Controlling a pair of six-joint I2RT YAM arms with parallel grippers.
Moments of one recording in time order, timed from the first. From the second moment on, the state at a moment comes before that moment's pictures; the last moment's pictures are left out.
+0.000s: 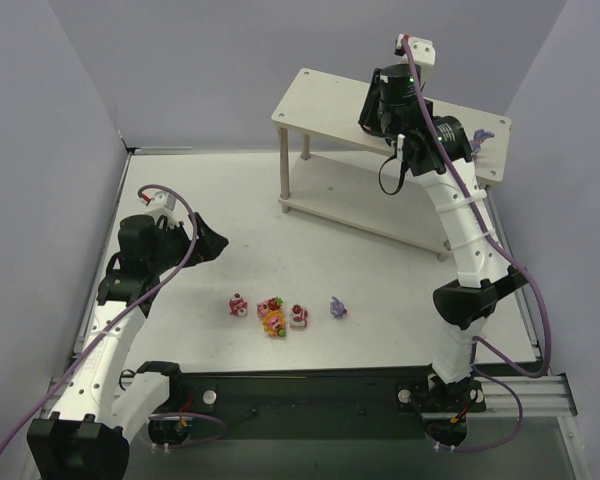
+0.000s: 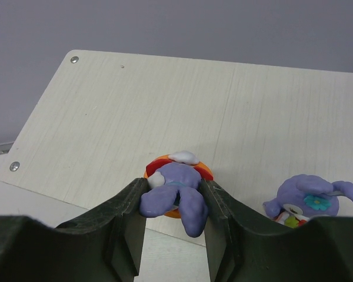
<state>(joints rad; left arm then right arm) -0.08 0.90 0.79 -0.36 0.34 -0.46 0.48 1.86 2.40 -0.89 0.50 0.34</state>
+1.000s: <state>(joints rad) -0.07 0.90 0.79 -0.36 0.34 -0.46 0.48 1.90 2.44 -0.89 0.54 0.35</state>
